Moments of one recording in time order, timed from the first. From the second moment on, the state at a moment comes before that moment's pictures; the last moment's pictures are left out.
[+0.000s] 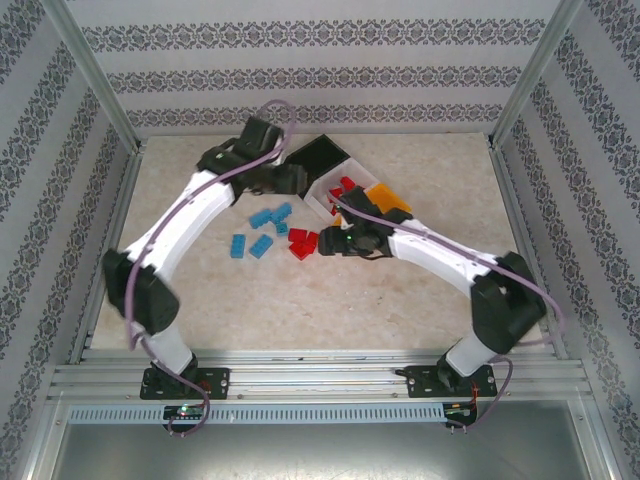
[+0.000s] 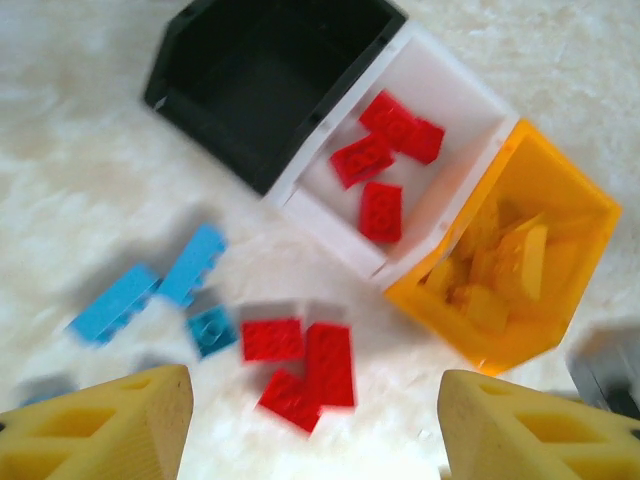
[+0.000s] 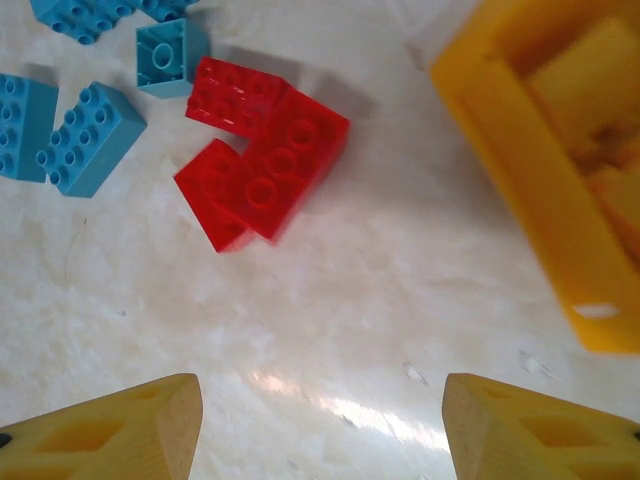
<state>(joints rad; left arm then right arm) -0.44 1.67 1.70 -0.92 0.03 -0.35 0.67 1.64 1.18 -0.59 -0.11 0.58</state>
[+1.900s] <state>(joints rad) -0.46 1.91 1.33 -0.68 0.11 -0.45 0.35 2.06 1.72 -0.67 -0.13 0.49</state>
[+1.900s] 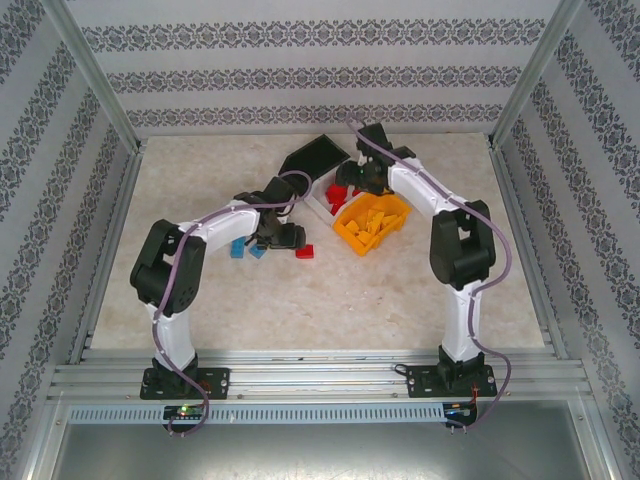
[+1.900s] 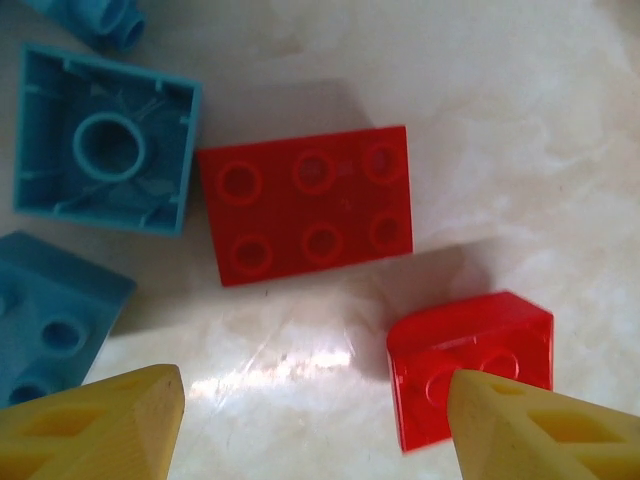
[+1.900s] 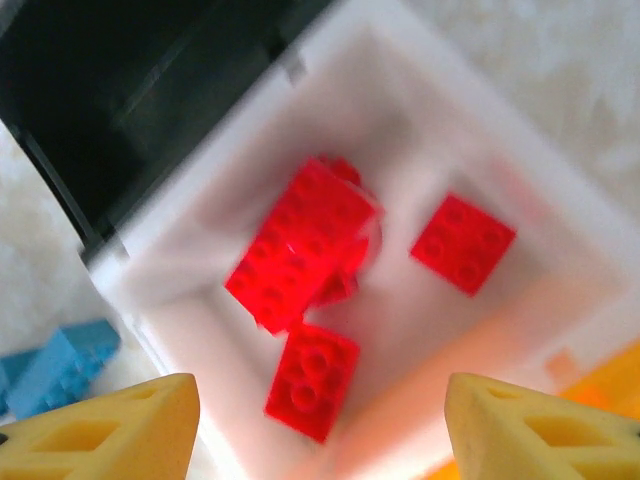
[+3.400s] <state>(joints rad) -0.44 2.11 1.91 -0.82 0.14 -0.44 0.65 1.34 0.92 -0.54 -0.06 0.63</state>
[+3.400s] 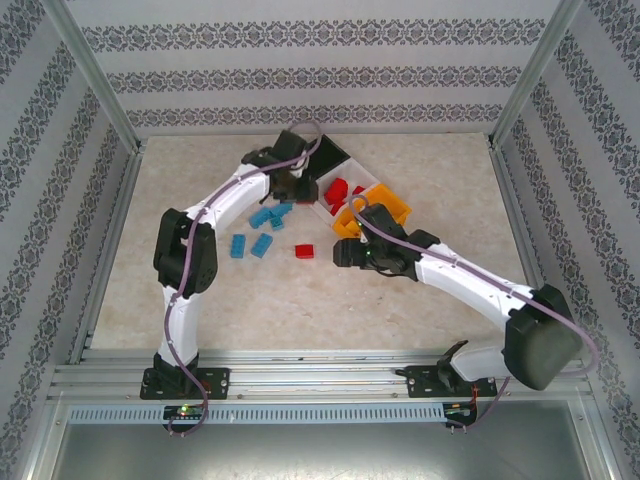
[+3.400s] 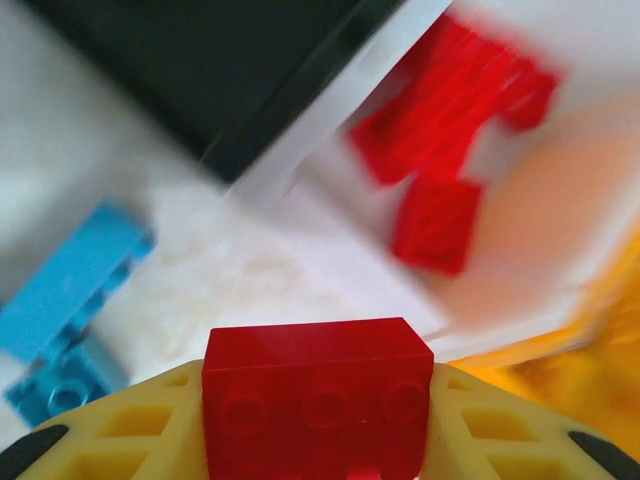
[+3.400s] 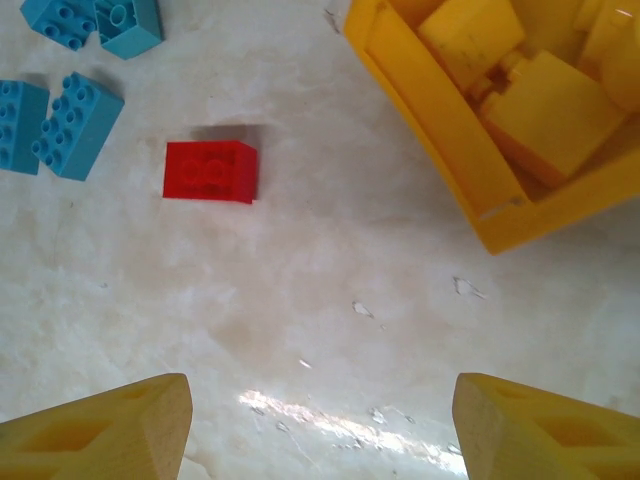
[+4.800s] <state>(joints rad) -0.20 1.61 1.20 -0.88 0.00 -0.37 0.76 2.09 1.55 -0.69 -0.06 0.54</state>
